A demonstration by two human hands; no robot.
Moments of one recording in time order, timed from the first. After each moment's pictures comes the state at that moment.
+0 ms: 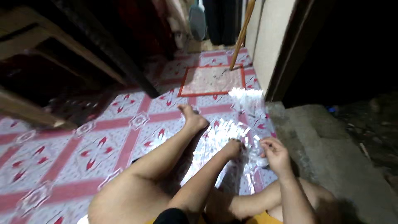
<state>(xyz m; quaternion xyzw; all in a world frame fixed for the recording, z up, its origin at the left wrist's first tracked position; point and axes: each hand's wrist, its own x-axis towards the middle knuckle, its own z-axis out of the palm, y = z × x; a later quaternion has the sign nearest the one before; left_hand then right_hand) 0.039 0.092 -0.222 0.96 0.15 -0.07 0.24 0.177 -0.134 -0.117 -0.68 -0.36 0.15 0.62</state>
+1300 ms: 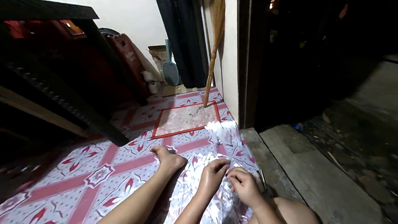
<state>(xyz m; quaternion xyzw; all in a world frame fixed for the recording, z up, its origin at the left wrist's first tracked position) 0.010 0.031 -0.049 0.82 0.17 0.26 0.48 0.127 -0.115 -0.136 -0.63 -0.45 0.15 0.62</state>
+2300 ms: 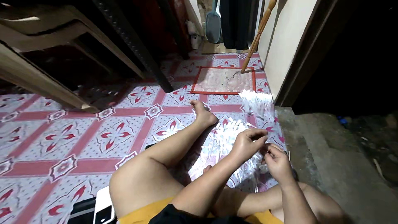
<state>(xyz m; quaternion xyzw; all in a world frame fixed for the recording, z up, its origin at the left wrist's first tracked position) 0.035 0.023 -0.052 0.77 0.14 0.29 0.55 0.151 -0.129 -0.132 -0.69 -0.41 0.16 0.58</state>
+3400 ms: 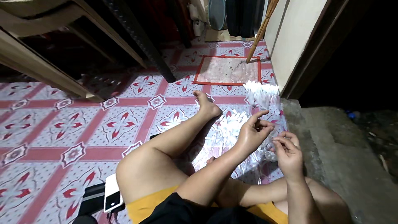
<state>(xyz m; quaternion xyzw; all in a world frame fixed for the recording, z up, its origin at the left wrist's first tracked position) 0.038 0.020 -0.046 0.71 0.18 0.34 0.59 0.155 -0.131 -0.102 -0.64 -0.37 0.10 0.67</state>
